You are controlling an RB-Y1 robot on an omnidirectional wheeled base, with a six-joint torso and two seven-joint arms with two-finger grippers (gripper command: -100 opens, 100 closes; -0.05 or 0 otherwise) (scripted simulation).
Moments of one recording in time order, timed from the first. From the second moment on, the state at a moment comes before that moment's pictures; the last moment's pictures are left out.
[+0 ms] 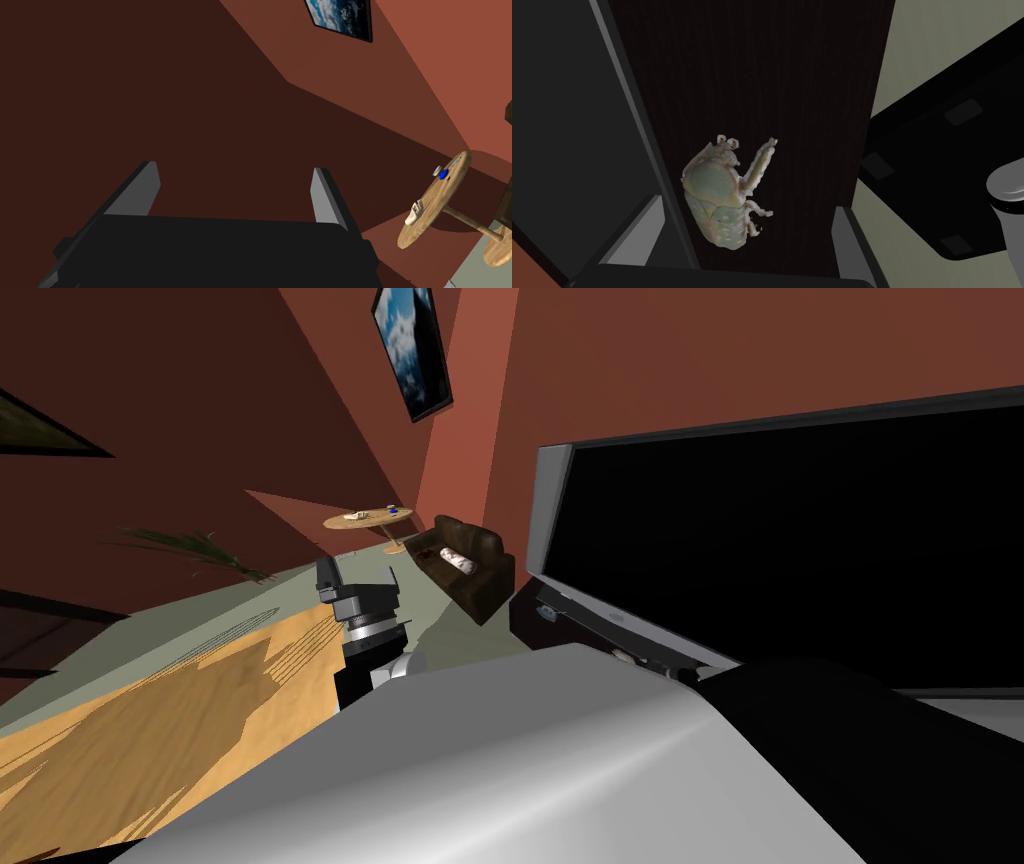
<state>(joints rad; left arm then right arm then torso) 0.50 -0.04 0.02 -2.34 0.10 -0.41 0.10 0.44 -1.09 0.44 -0.79 0.72 -0.51 0.63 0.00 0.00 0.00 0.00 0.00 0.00</state>
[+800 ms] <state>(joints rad) 0.50 -0.04 0.02 -2.34 0.10 -0.41 0.10 0.49 -1.07 0.45 -0.66 0.75 -0.56 0.66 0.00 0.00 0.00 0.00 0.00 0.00</state>
